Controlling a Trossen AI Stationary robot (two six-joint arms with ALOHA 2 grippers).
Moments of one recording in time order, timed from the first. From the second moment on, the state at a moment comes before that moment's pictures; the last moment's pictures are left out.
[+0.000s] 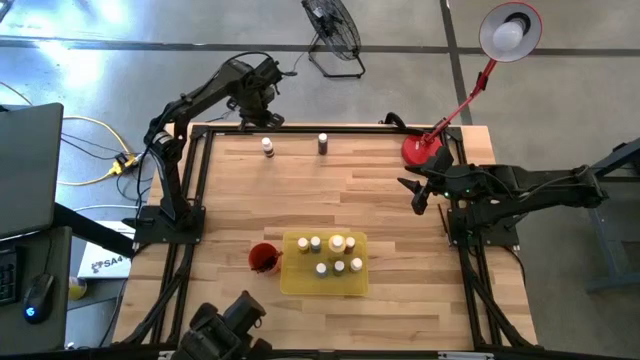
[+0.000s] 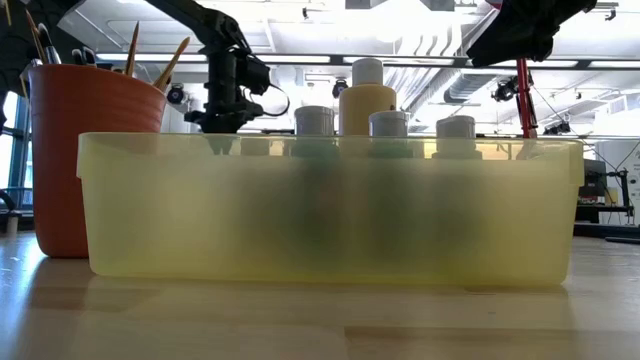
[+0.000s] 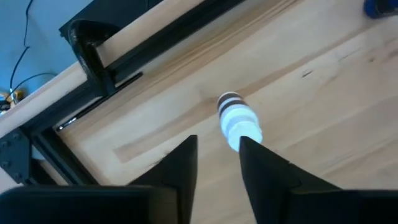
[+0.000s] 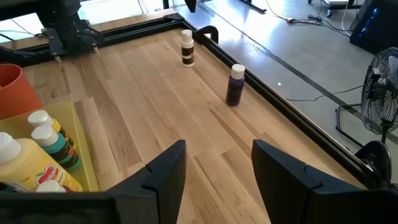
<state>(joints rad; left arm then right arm) 0.88 1.87 1.80 -1.34 -0.05 -0.16 0.06 0.73 0.78 -0.58 0.52 0.31</state>
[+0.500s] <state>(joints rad) 0.85 1.87 1.80 -1.32 -0.05 -0.22 0.06 0.73 0.78 -0.60 0.52 0.31</state>
